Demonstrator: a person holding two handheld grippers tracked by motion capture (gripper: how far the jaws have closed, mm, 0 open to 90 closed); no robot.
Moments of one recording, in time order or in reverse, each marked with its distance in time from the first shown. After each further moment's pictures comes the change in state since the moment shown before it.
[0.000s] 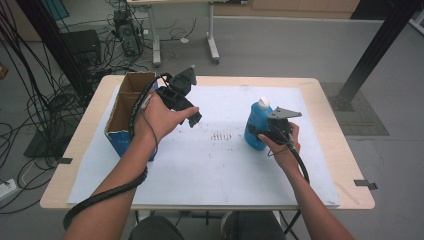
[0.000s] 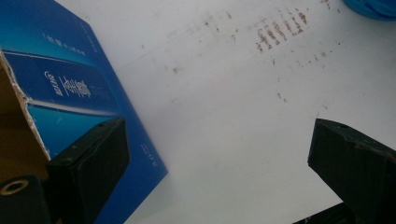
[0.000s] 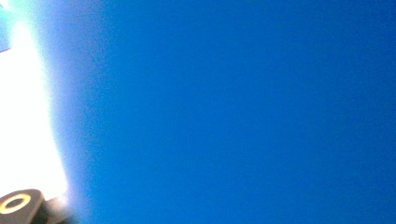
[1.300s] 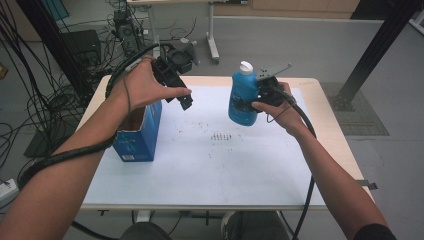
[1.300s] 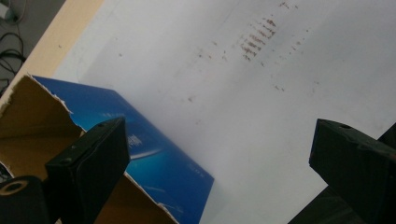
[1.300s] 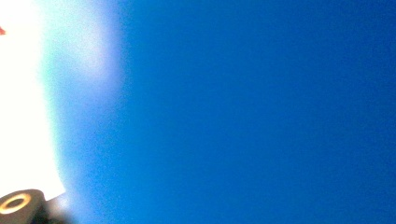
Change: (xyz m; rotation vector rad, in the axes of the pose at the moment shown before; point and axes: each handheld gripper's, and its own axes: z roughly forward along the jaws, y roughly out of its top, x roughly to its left) left arm 0.020 0.028 -0.063 -0.035 -0.018 0.414; right arm -0.006 0.127 0.007 0.045 0.401 -0.169
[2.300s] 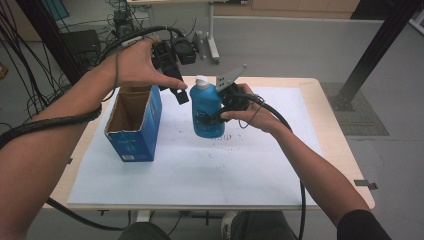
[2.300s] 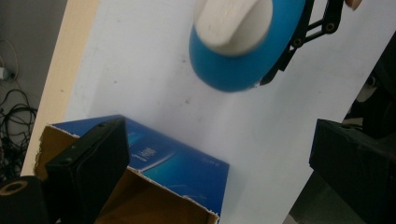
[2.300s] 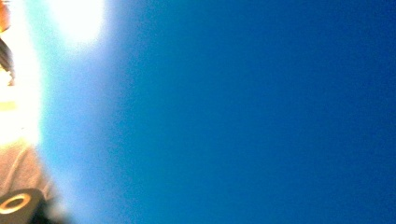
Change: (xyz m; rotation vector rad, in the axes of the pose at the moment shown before) left arm -0.005 0.010 -0.030 0.023 -0.047 0.275; right arm 0.058 0.036 0.068 0.047 0.349 -0.226
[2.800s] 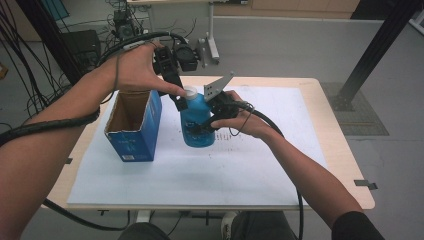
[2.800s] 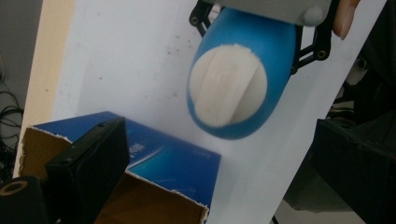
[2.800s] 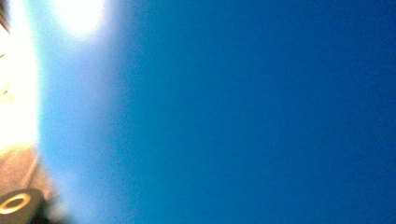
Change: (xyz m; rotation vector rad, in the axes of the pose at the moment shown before) left arm -0.012 0.001 0.004 0.035 -0.042 0.047; right arm 0.017 0.008 0.025 -0.008 0.083 -0.037
